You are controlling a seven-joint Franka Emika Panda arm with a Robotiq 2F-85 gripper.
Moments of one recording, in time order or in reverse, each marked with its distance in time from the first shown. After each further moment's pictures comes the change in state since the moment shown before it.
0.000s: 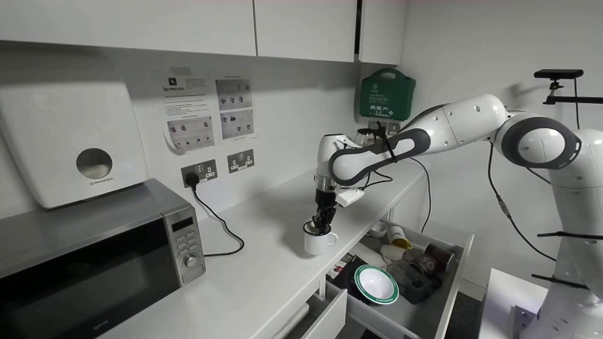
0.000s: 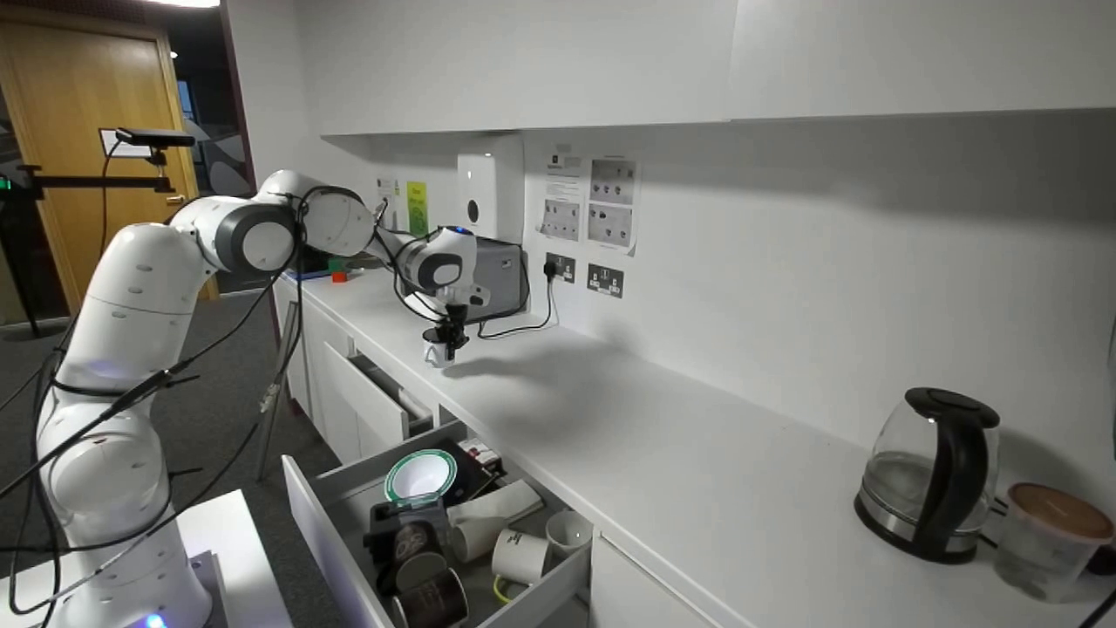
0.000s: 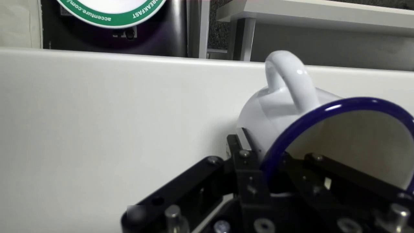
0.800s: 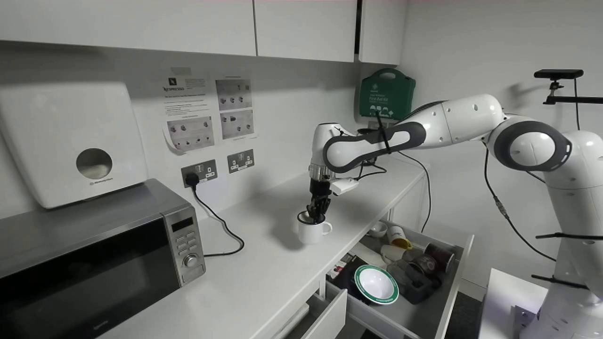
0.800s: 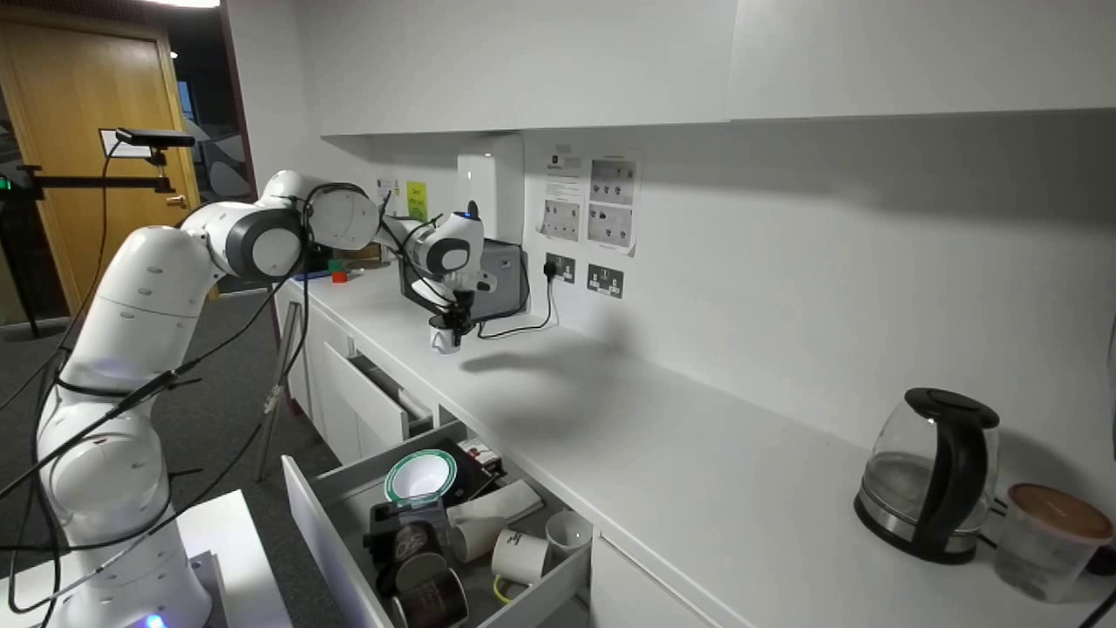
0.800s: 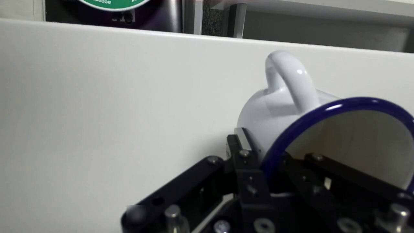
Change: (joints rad) arm -0.001 0.043 -0.003 0.150 0.000 -0.100 0.002
